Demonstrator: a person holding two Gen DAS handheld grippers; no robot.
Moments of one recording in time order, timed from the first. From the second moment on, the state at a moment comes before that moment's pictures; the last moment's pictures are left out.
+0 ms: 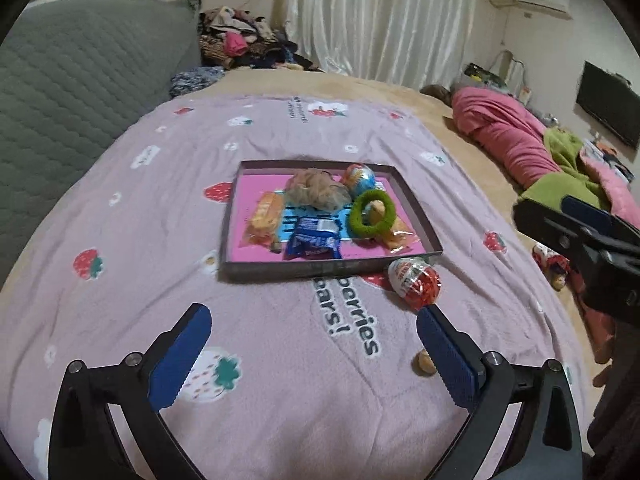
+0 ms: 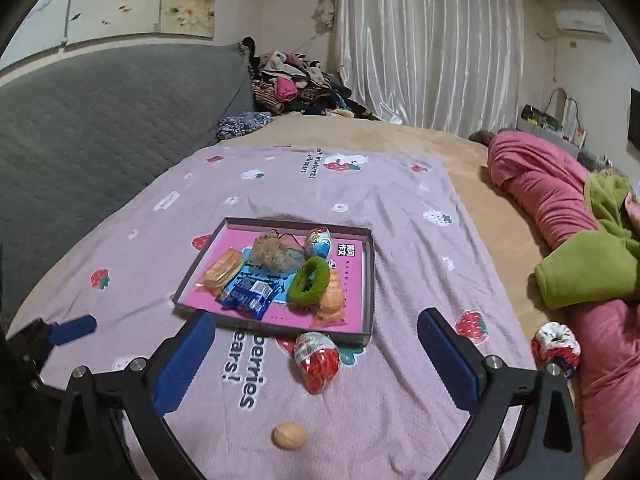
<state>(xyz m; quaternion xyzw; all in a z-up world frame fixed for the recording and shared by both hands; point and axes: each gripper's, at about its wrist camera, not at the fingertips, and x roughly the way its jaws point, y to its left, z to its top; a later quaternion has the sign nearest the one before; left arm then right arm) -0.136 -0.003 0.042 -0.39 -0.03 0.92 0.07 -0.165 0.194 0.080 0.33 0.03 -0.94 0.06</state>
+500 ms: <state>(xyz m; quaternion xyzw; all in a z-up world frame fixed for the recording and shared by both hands) -0.074 -0.003 0.073 -0.38 -0.02 0.93 0.05 -0.118 0.194 0.116 0.33 0.04 -0.94 0.07</state>
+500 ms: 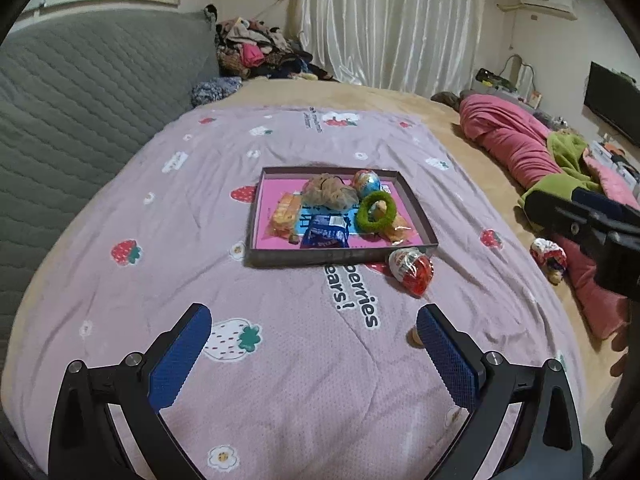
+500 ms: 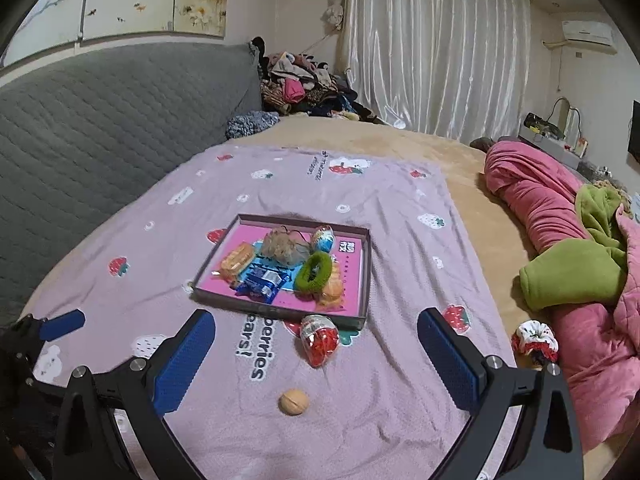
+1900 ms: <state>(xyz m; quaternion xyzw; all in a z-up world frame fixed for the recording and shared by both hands) -0.025 0.063 0.055 -0.39 0.01 0.92 0.10 -0.077 0.217 0.124 0.34 0.05 -0.94 0.10</state>
